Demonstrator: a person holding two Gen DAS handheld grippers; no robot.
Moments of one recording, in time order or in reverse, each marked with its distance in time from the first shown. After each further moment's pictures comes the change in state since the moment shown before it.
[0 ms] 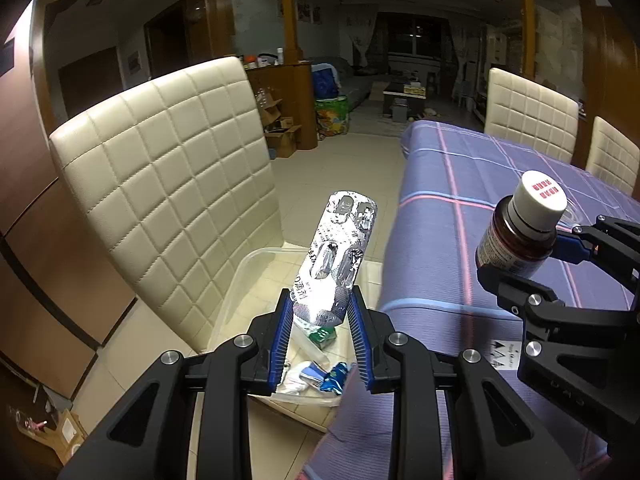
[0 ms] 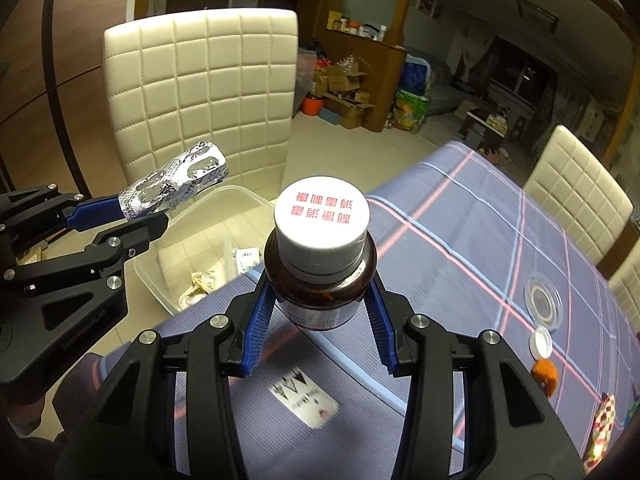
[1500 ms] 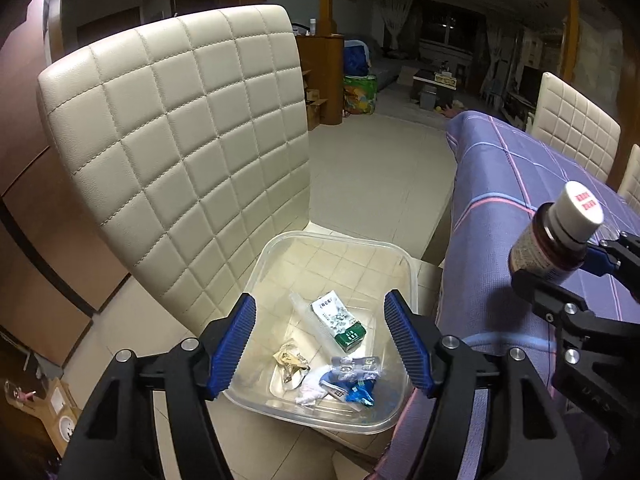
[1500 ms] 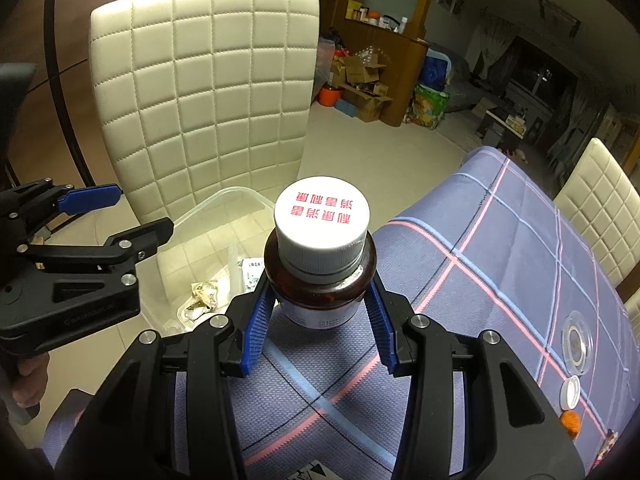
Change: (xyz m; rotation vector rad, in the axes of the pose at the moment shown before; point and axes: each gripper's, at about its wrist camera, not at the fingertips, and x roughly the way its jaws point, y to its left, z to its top) left arm 0.066 0.048 0.007 -0.106 0.092 0.031; right arm 0.065 0.015 0.032 -0.036 0.043 0.044
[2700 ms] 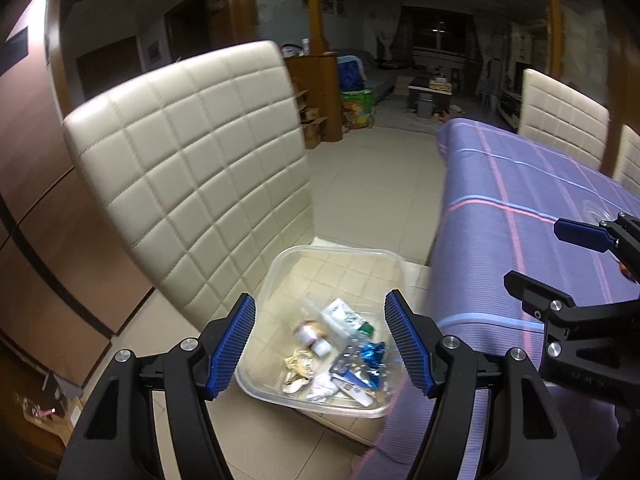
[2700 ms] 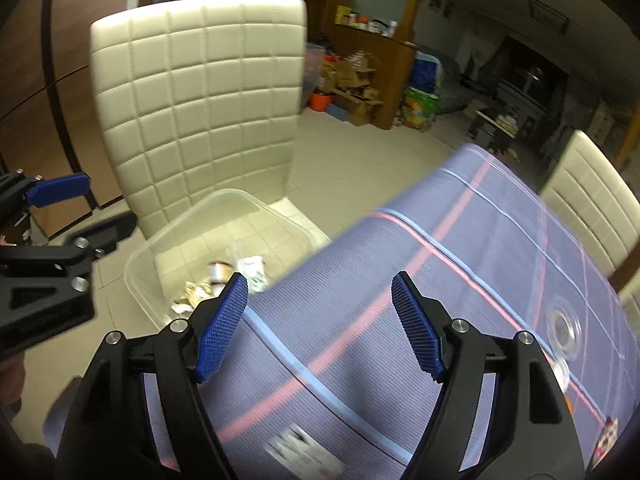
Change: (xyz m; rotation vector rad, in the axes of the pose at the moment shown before) left arm -0.047 -0.022 -0.005 0.081 -0.065 0.033; right arm -0.031 -0.024 -0.019 0.040 -0.024 -0.035
